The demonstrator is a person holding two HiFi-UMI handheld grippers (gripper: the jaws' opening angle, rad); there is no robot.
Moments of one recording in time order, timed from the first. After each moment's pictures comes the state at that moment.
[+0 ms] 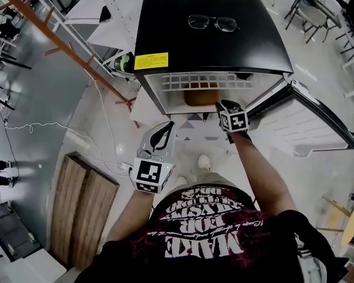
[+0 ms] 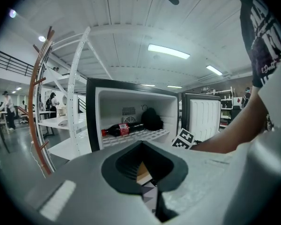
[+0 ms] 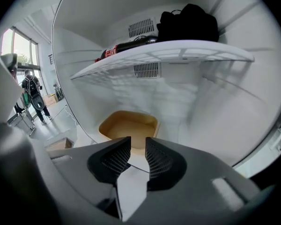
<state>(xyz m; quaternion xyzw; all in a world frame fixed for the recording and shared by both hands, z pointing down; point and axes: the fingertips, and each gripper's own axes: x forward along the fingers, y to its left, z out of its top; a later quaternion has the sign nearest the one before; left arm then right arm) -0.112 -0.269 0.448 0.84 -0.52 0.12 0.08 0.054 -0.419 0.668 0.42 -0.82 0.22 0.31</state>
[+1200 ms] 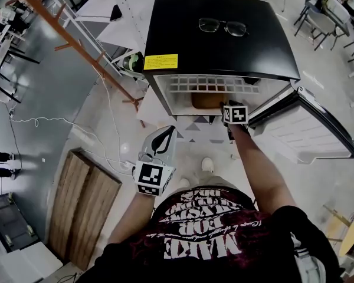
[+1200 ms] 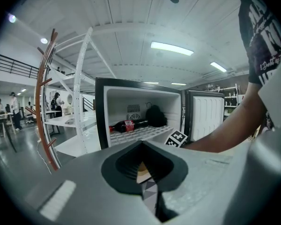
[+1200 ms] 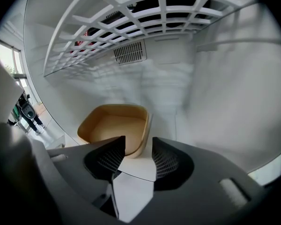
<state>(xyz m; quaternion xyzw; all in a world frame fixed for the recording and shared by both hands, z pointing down) -0.126 -0.259 0.453 0.82 -0.54 0.14 0.08 0.059 -0.450 0.705 0.47 -0.78 0.28 0.32</state>
